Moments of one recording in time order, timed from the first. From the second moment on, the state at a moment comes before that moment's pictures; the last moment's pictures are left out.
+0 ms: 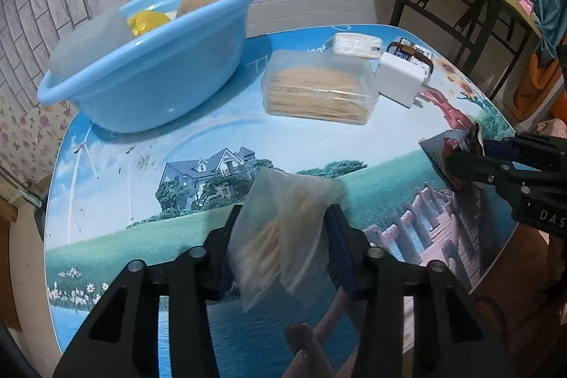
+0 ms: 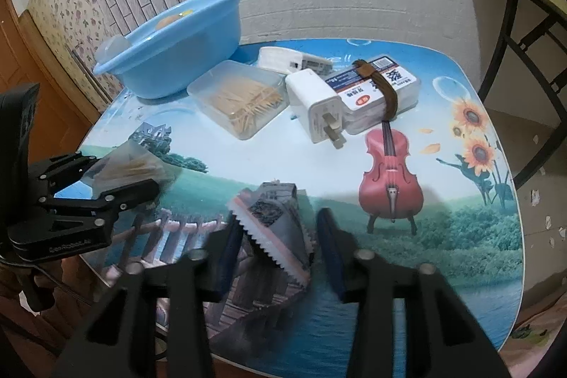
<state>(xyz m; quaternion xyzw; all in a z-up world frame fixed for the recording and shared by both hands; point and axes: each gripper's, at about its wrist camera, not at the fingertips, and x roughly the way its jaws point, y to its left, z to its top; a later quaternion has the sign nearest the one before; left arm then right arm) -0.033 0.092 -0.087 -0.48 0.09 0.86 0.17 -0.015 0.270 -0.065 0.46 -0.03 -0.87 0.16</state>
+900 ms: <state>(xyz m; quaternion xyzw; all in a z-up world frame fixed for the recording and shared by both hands) -0.057 0.014 0.044 -0.35 0.00 0.93 0.13 -0.035 0.210 0.021 0.39 -0.03 -0.89 0.23</state>
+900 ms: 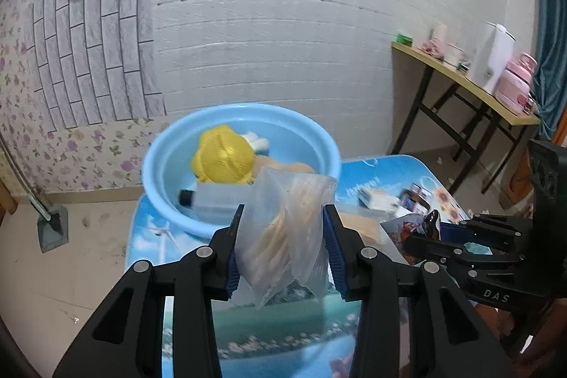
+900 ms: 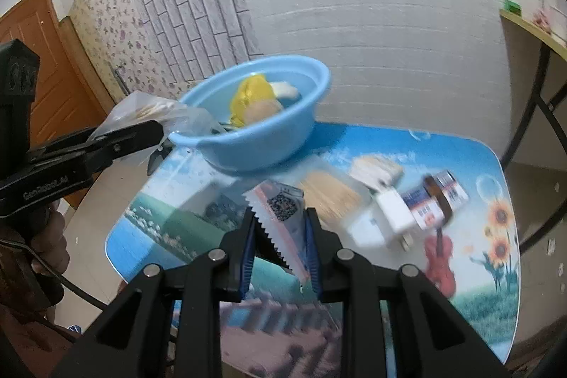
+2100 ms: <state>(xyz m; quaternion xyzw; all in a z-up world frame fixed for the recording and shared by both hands) -0.165 -0.021 0.004 -0.39 0.00 0.91 0.11 -0.163 0.134 0.025 0.39 -0.01 -0.88 0.26</state>
